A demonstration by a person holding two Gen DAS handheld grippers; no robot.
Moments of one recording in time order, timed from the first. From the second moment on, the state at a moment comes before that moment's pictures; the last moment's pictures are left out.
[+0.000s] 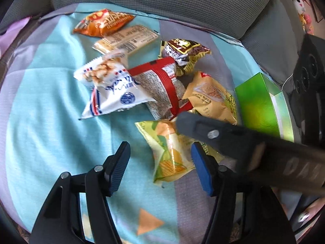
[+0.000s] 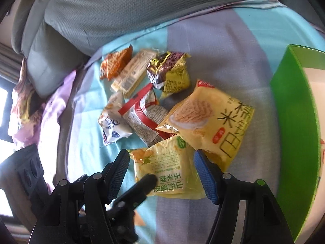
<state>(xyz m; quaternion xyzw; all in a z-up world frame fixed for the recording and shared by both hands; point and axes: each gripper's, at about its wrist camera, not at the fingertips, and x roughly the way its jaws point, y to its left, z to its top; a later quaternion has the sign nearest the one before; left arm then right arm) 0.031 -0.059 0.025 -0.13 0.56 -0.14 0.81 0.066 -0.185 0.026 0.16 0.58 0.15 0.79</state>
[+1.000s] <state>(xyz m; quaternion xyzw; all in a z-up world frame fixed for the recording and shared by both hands) 0.028 -0.083 0.034 -0.11 0.51 -0.17 0.84 0.056 -0.175 0.019 0.16 0.56 0.17 0.80</state>
